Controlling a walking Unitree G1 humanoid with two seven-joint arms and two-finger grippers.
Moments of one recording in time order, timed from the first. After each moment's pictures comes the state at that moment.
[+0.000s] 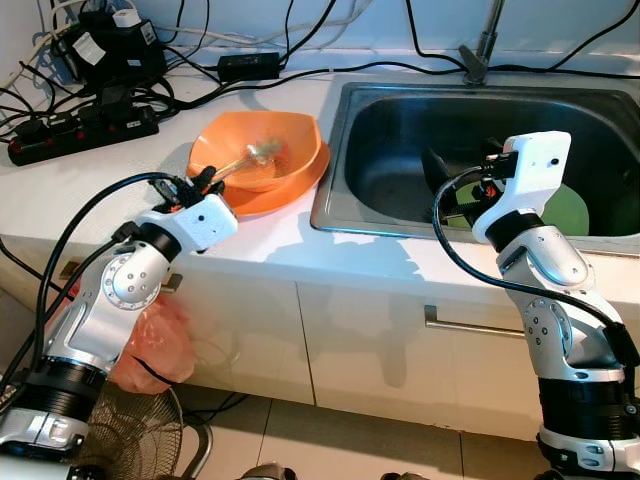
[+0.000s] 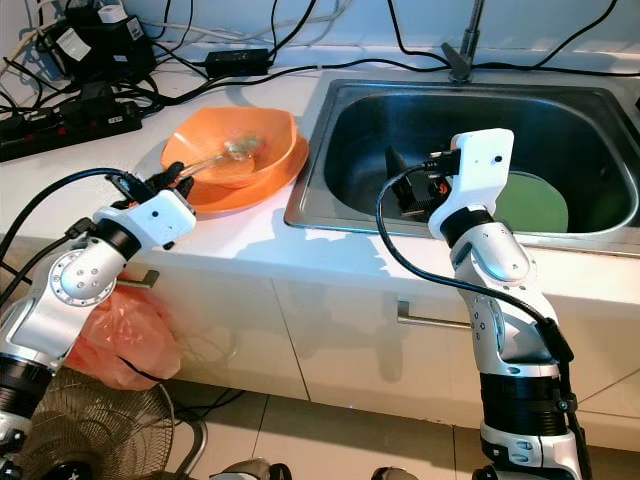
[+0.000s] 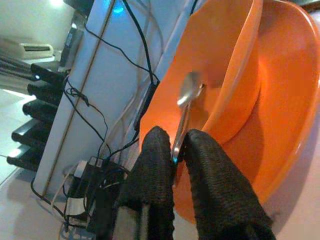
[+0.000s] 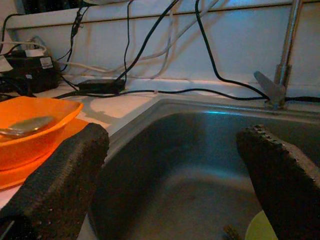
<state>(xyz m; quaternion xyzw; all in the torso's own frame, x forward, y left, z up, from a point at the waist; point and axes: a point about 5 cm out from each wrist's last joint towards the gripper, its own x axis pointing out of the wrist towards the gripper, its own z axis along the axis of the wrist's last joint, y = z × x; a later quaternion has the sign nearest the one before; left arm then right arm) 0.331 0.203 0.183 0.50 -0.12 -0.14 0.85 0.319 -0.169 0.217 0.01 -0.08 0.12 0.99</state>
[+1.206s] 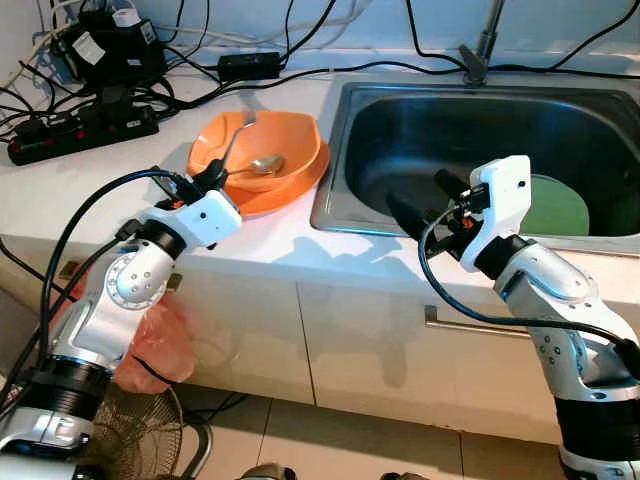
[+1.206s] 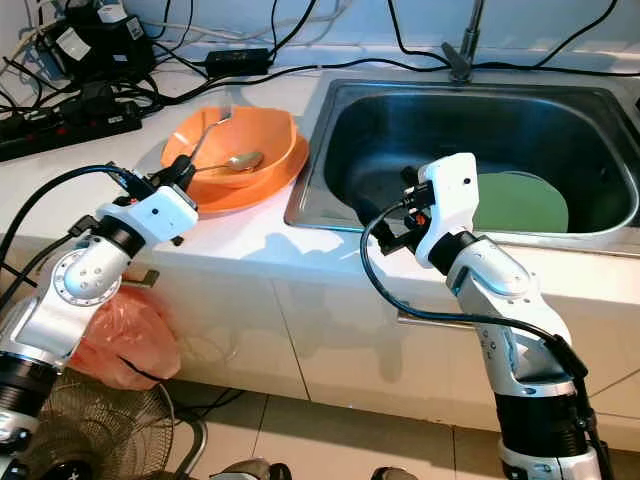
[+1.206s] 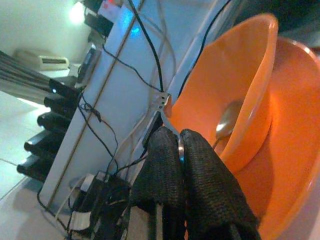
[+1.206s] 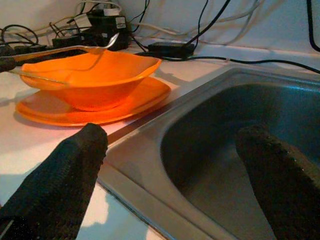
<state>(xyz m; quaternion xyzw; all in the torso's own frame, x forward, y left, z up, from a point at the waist) 0.329 0.194 0.191 0.48 -0.17 -0.13 0.85 0.301 -0.156 0.202 -0.01 -0.02 0.27 0.96</state>
